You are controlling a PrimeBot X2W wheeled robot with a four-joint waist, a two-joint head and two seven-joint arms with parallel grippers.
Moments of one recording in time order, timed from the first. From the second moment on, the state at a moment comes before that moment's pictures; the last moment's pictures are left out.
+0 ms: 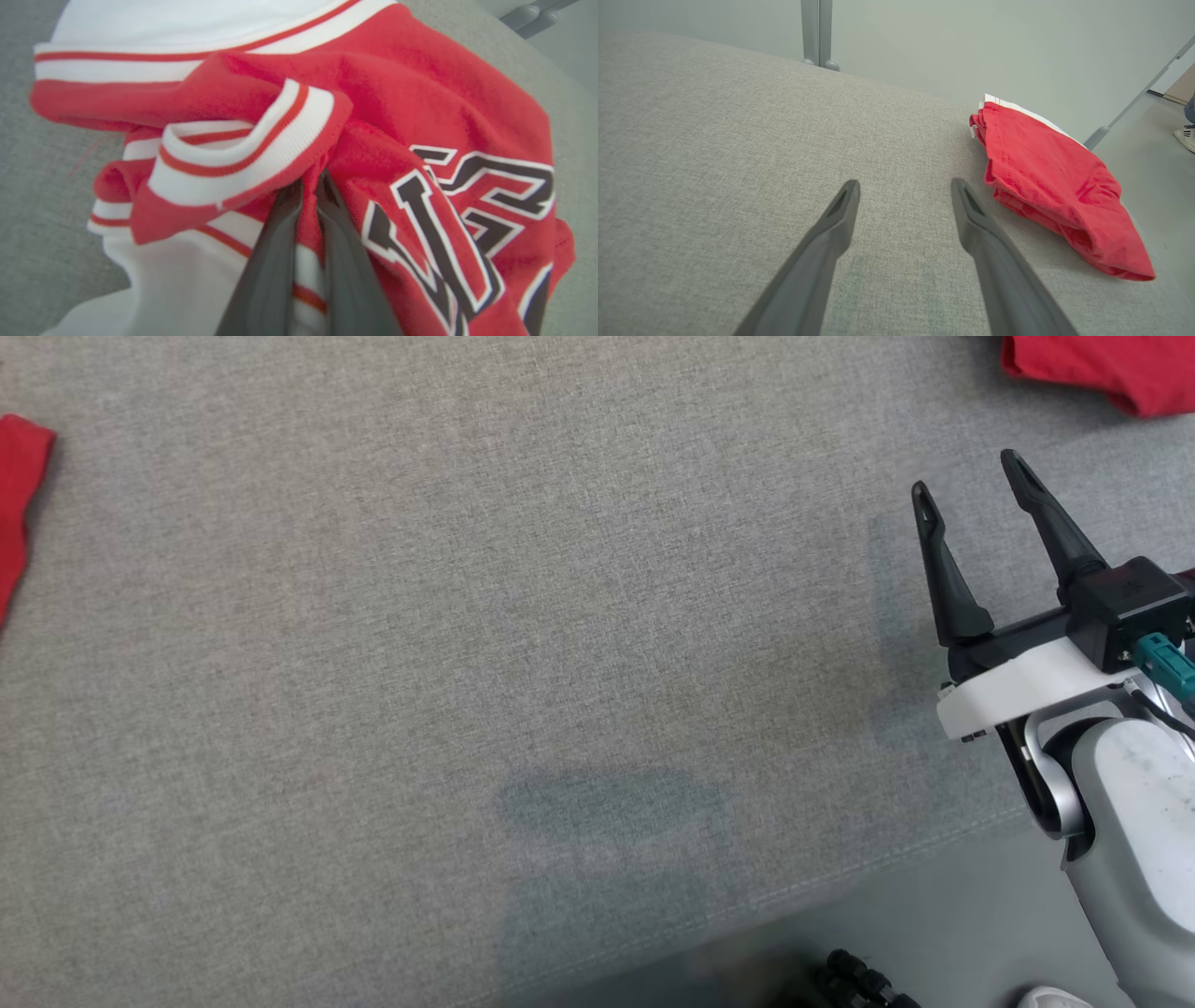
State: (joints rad) left arm -0.68 0.69 0.10 0.53 -0.97 0.11 0.67; right arm -0.31 -0.32 0.29 -0.03 0.14 -0.07 -0.13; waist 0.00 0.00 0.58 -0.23
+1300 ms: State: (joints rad) left arm -0.77 0.17 -0.52 -0.02 -1.10 -0.10 0.91; right arm -0.30 -0.17 0.42 0.16 0.19 -0.02 -0.19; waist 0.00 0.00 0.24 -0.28
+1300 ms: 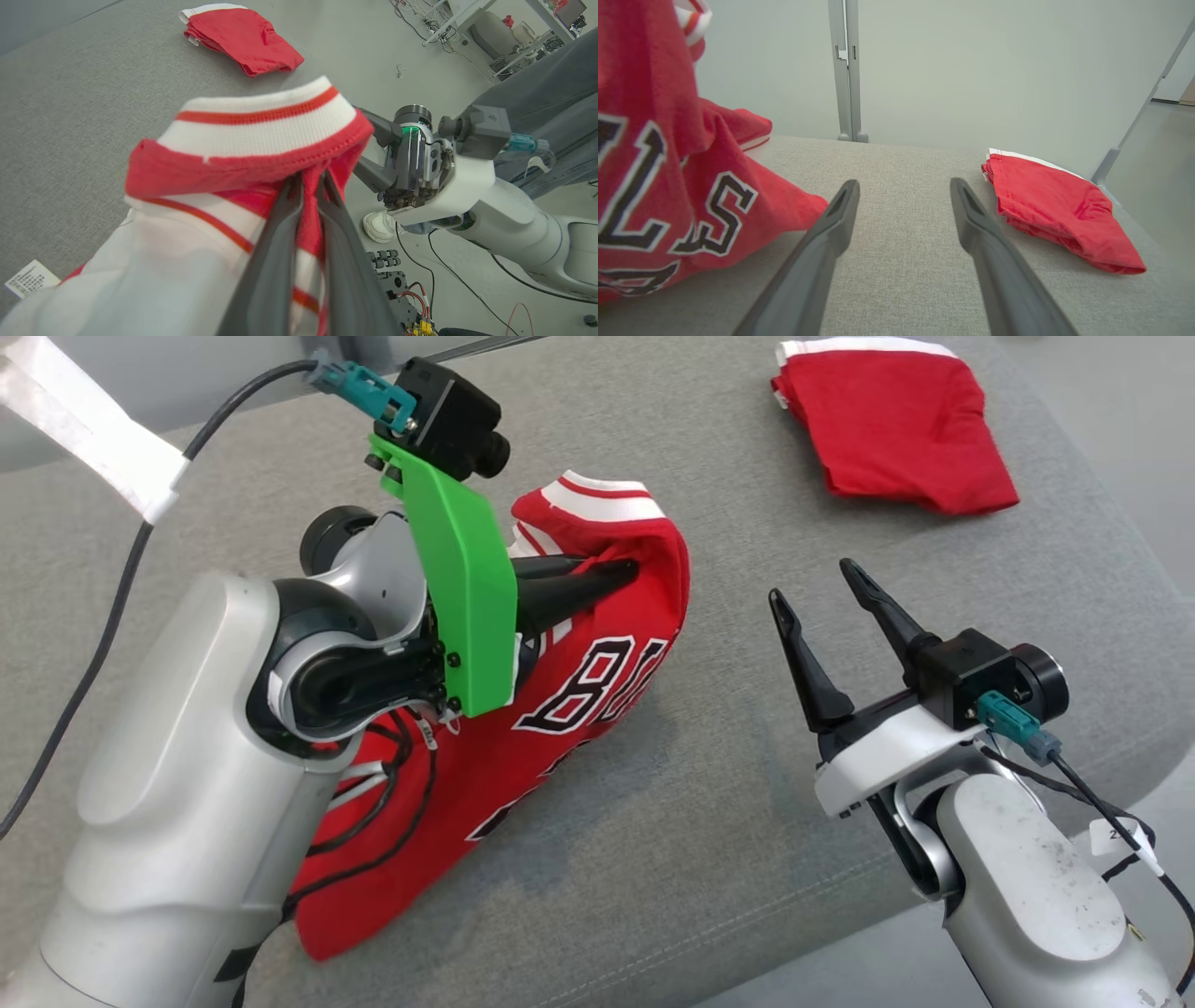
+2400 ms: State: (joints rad) left arm -0.73 0.10 -0.64 -0.16 -1.20 -0.04 1.04; right arm -0.29 -0.27 0.44 0.19 0.20 0.08 -0.19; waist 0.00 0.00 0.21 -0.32
